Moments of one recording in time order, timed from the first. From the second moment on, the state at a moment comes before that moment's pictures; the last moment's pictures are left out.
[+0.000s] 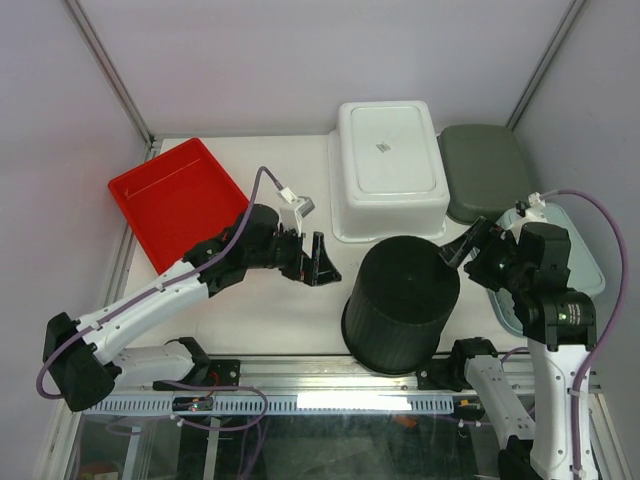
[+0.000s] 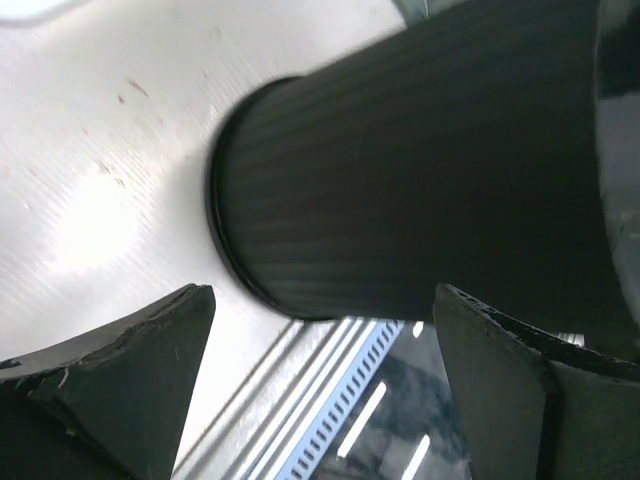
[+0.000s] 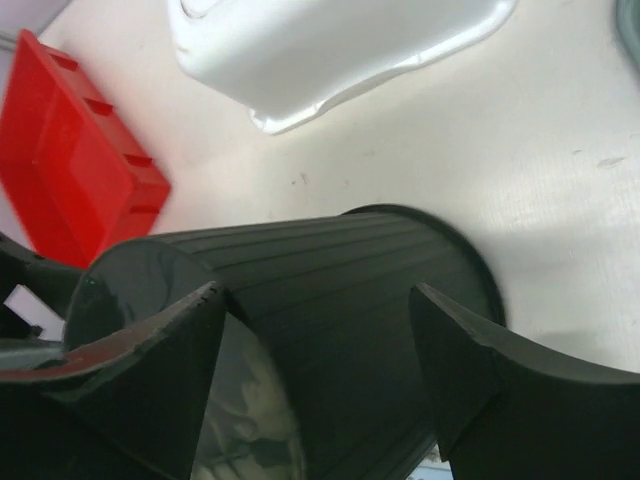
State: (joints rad) left arm -0.82 1.14 0.95 -0.32 0.32 -0.59; right arm 0.04 0.65 1.16 -1.13 -0.18 0.54
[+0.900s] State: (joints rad) left arm -0.92 1.51 0.95 -0.03 0.67 -0.73; right arm 0.03 0.62 1.07 -0.95 -0.12 0.56
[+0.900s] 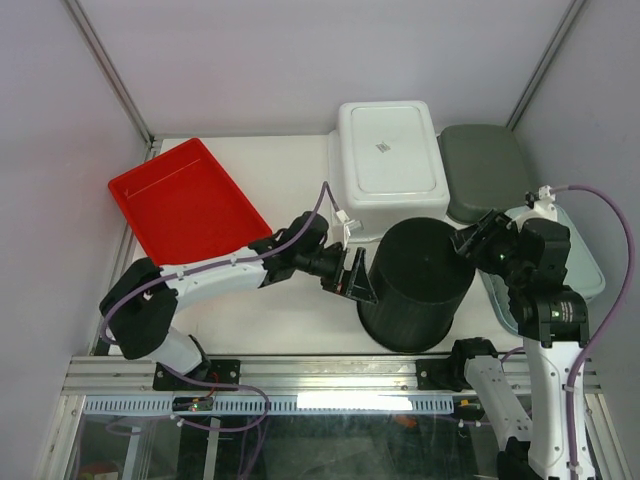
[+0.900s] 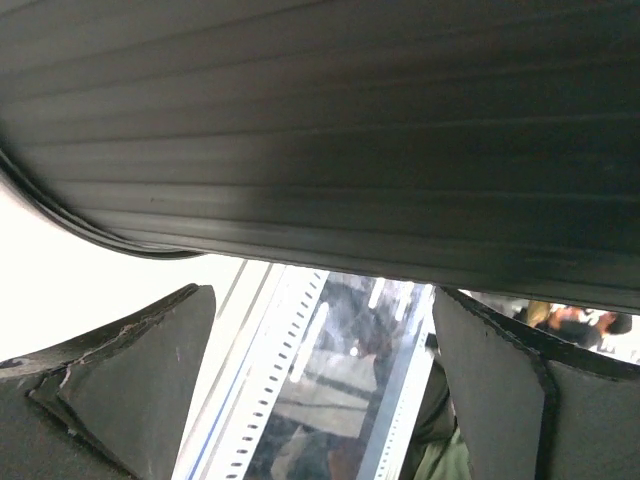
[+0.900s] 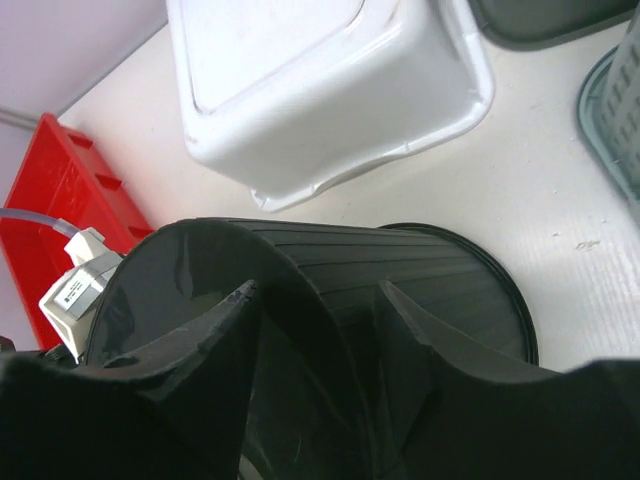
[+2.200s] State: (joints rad) left arm -0.53 1.35 1.21 -0.31 0.27 -0.61; right arm 0.04 0.78 1.36 -0.95 -0.36 0.36
